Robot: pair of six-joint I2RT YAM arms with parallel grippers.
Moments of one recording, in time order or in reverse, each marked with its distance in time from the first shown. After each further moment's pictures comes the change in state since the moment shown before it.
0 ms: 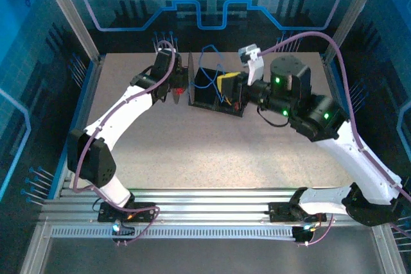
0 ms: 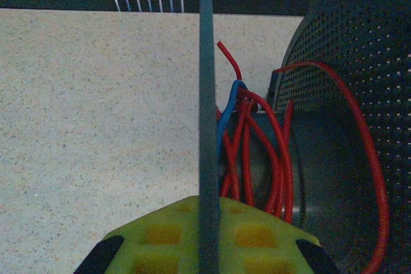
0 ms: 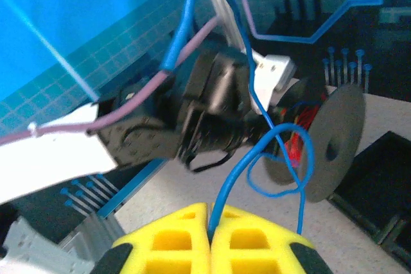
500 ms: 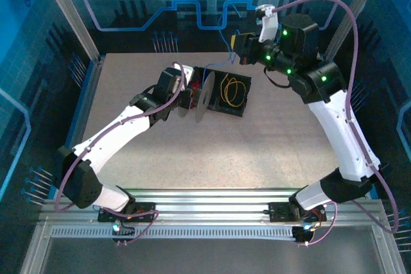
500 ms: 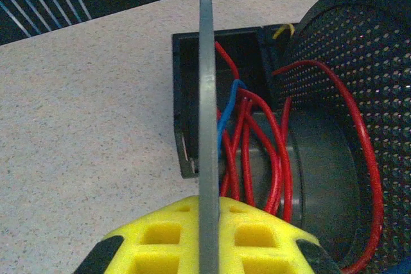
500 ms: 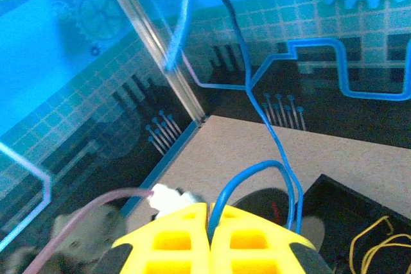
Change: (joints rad) left arm -0.147 -0.198 -0.218 0.084 0.110 0.200; right arm -0.287 0.249 0.327 -0.058 -0.113 0.001
